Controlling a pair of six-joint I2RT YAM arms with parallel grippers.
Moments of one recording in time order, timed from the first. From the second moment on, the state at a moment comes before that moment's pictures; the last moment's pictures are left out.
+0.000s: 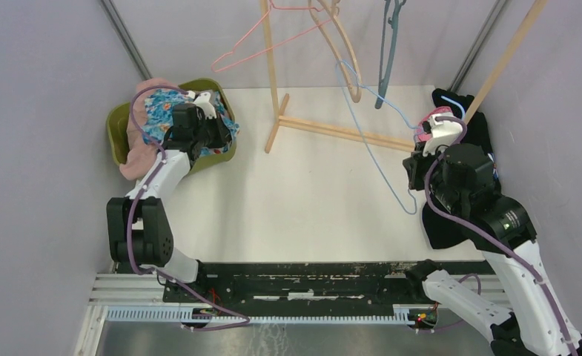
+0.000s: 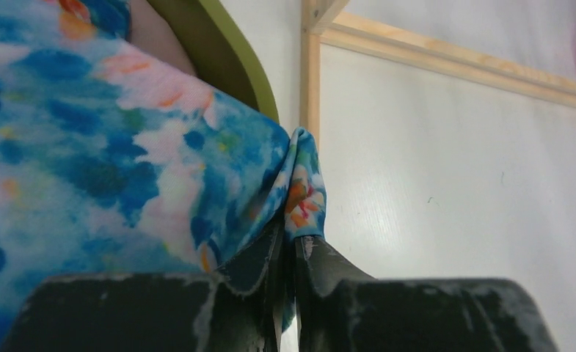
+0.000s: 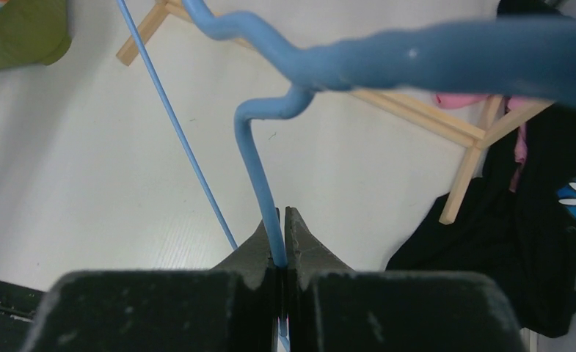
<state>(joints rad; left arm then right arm) -0.03 1.51 1.09 -0.13 0.36 -0.18 0.48 0.82 1.30 -0.89 0.22 0.13</state>
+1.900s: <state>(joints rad) 0.21 1.83 1.56 -0.22 0.12 0.01 0.47 1.07 1.51 -0.67 0.99 -0.05</state>
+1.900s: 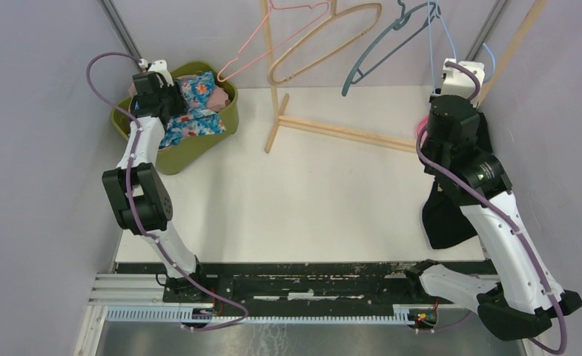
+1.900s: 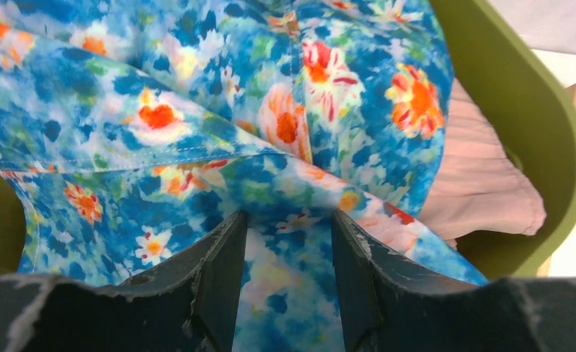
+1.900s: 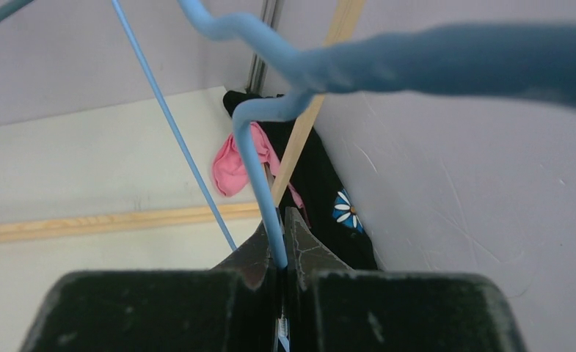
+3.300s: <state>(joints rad) 0.21 1.85 1.58 -0.25 0.22 0.00 0.32 1.15 1.51 -0.74 1.05 0.07</state>
